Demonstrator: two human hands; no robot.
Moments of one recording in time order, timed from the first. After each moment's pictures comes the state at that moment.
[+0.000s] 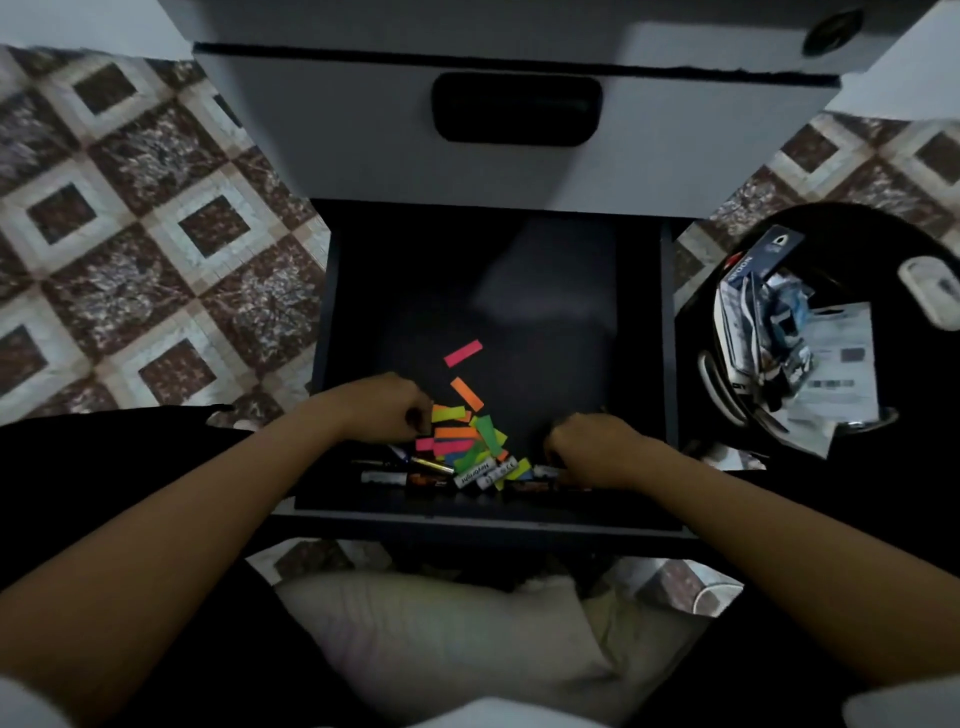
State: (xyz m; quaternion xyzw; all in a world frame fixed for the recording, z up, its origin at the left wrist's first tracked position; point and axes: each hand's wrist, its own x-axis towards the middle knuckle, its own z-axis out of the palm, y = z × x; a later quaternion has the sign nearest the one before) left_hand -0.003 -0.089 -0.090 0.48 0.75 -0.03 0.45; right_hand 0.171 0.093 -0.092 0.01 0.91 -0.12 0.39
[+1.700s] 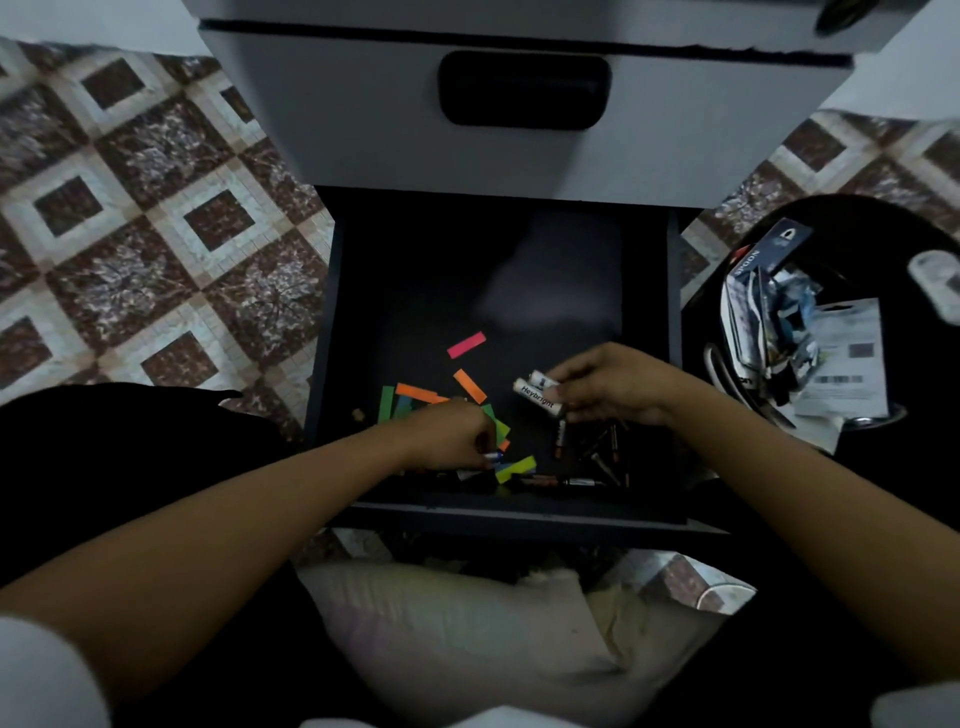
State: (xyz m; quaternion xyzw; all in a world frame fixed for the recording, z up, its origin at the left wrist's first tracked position) left_hand 0.058 -0.060 -0.099 0.51 0.74 0.02 0.44; right_hand 0.149 0.126 -0.072 0.32 0.61 -0.66 0.29
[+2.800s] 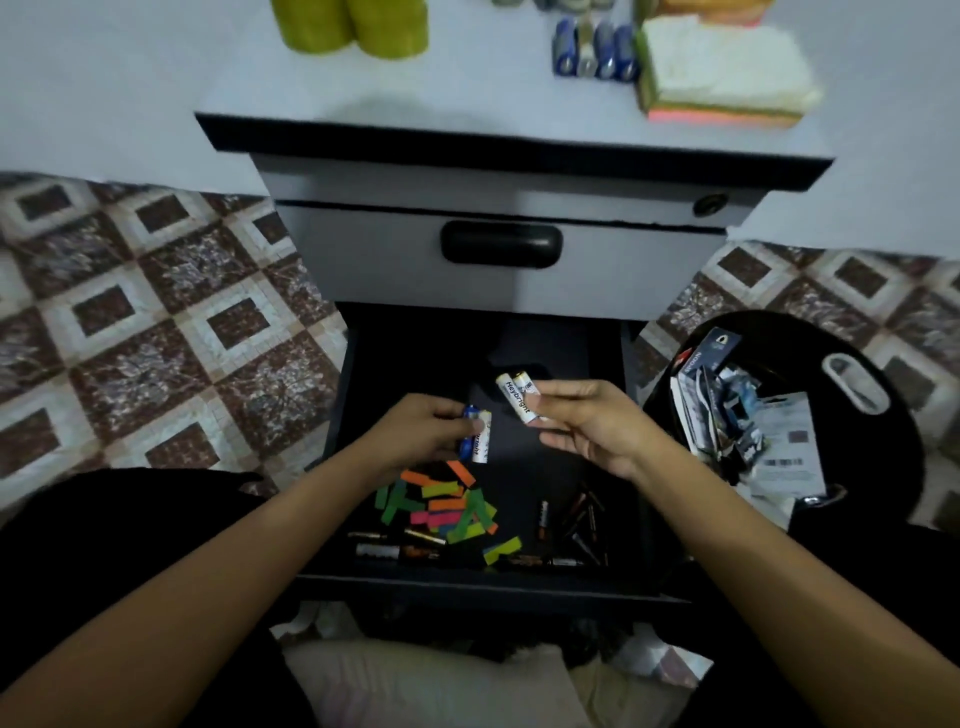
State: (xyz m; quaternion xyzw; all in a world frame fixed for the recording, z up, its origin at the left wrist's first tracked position) left_hand 0.025 -0.053 -0.032 0.11 0.69 0.51 0.49; right_hand 0.135 0.111 0.001 0.35 0.55 -0.75 0.08
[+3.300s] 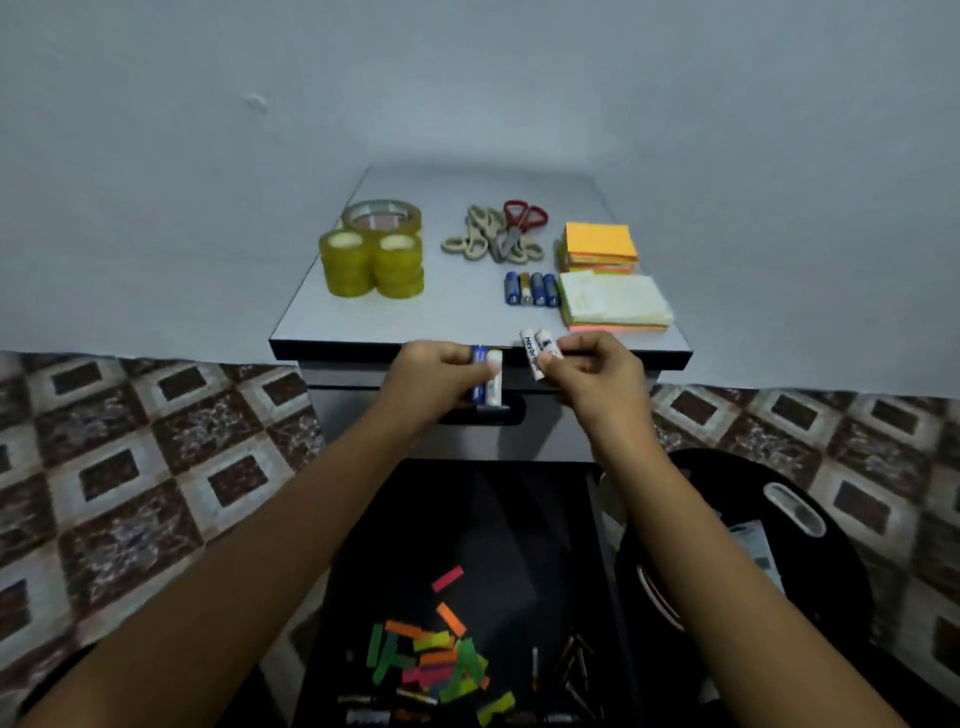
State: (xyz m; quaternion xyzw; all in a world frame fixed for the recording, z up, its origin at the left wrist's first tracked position) left_hand -0.009 0.005 0.154 0.24 0.74 0.58 0.23; right_hand 0.093 0.121 0.150 0.30 0.70 -0.57 -0.32
